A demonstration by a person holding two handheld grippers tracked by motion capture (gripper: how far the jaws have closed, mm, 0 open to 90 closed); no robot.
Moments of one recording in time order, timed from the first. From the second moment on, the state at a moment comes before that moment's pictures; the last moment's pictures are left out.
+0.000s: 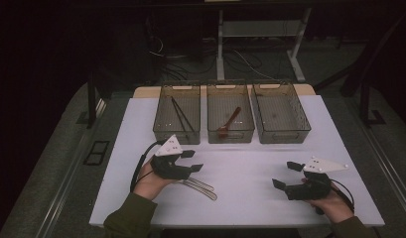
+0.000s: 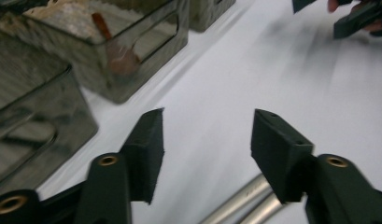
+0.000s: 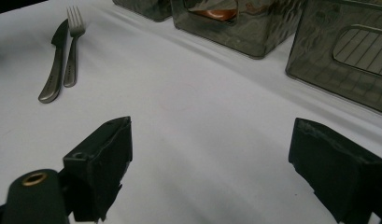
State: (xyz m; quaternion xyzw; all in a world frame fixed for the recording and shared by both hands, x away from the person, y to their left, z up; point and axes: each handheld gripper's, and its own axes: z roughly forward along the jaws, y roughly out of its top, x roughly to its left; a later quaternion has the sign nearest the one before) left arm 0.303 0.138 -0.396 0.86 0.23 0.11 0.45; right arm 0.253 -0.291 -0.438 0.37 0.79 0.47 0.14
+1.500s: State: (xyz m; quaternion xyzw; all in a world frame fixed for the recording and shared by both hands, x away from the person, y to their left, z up) left arm 0.309 0.172 -0.440 0.90 0.26 0.09 0.33; right arm 0.253 -0.291 -0.438 0.37 0.79 0.47 0.15
